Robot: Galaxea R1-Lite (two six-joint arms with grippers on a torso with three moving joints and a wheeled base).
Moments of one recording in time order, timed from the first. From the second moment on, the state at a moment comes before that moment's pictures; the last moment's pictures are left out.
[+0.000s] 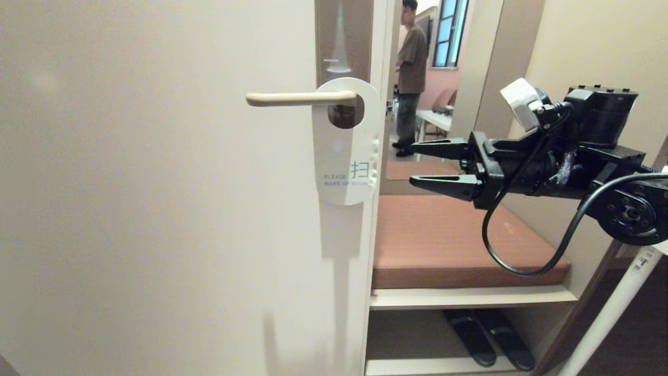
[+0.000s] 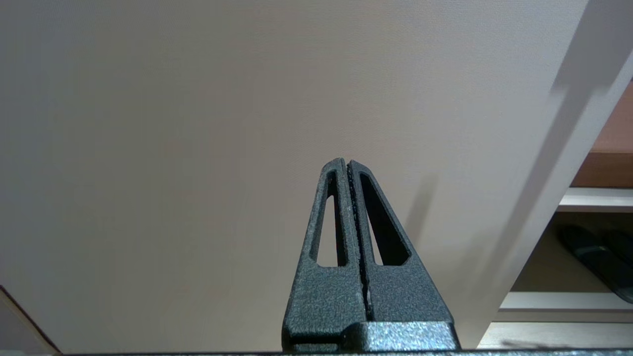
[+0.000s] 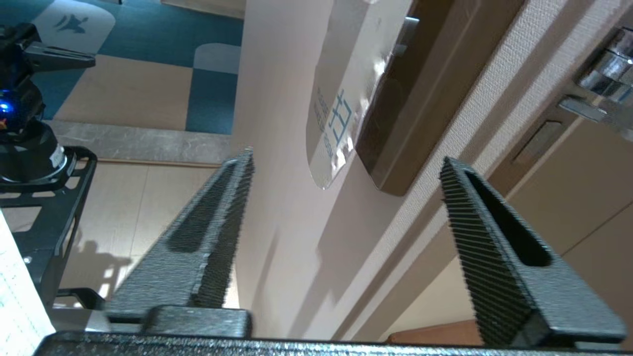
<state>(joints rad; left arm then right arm) 0.01 0.00 0.00 0.00 0.02 -0.04 0.26 1.80 -1.10 -0.66 1.05 -0.18</state>
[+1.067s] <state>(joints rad) 0.01 0.00 0.00 0.00 0.02 -0.04 0.33 1.80 -1.12 -0.66 1.05 -0.18</state>
